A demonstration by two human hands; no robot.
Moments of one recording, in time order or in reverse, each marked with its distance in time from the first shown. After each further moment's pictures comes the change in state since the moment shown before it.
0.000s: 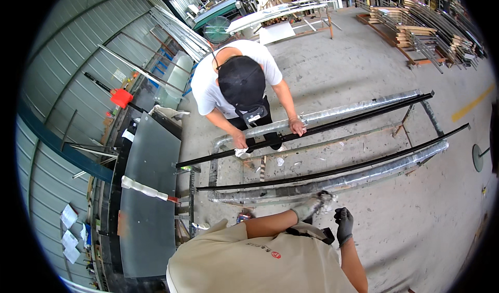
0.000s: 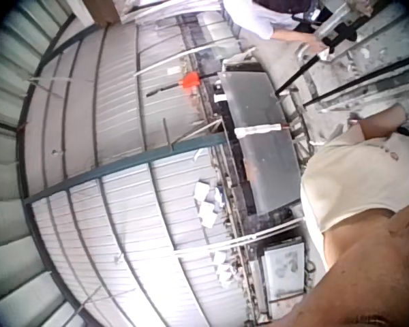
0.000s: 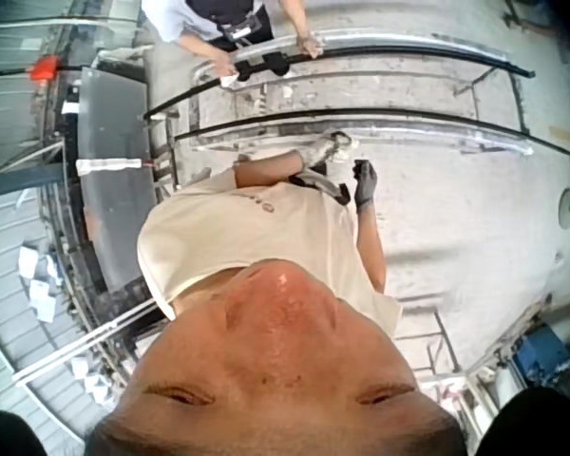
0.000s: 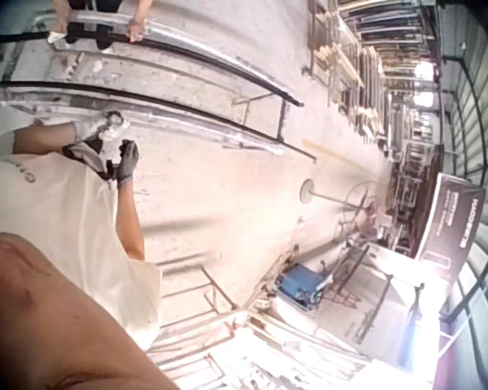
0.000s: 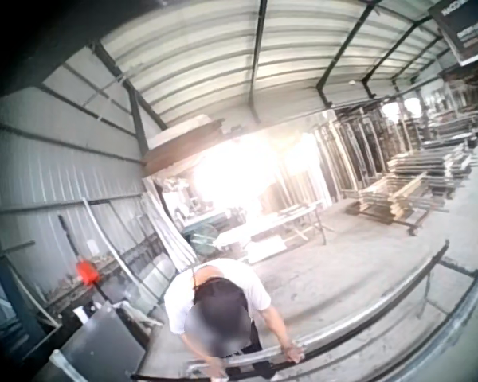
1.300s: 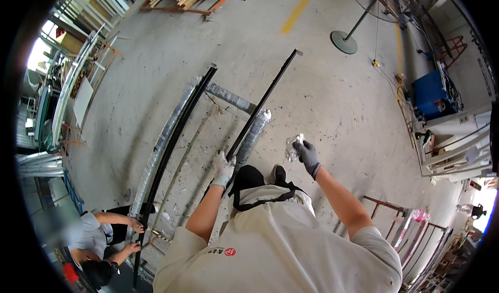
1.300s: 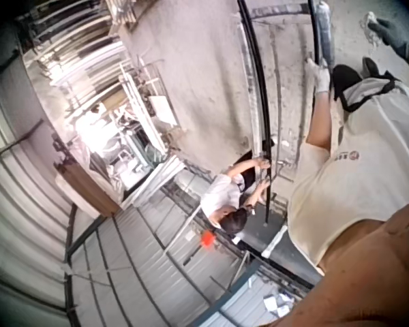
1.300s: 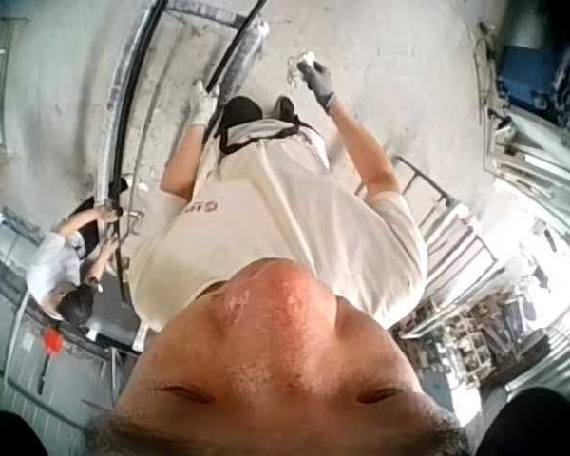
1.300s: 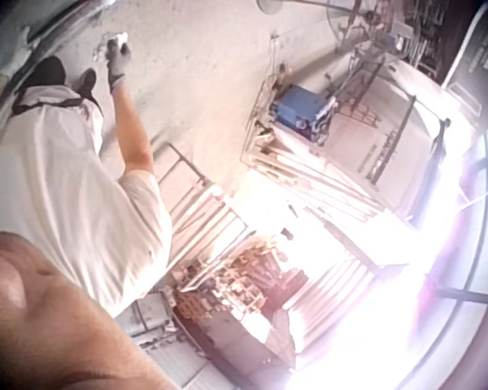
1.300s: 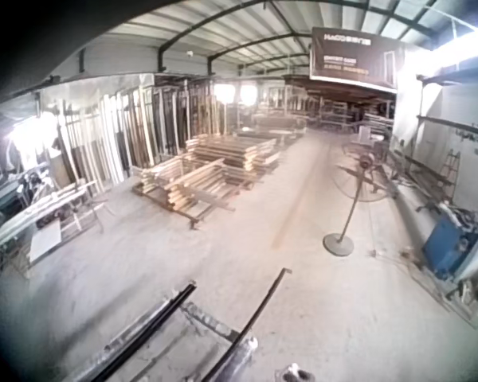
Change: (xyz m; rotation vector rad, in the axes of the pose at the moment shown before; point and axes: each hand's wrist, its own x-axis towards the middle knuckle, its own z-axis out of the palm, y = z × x) left_hand 0.609 0.048 0.495 1.512 0.141 0.352; right_hand 0.295 -0.398 -0.676 -0.056 0.591 0.089
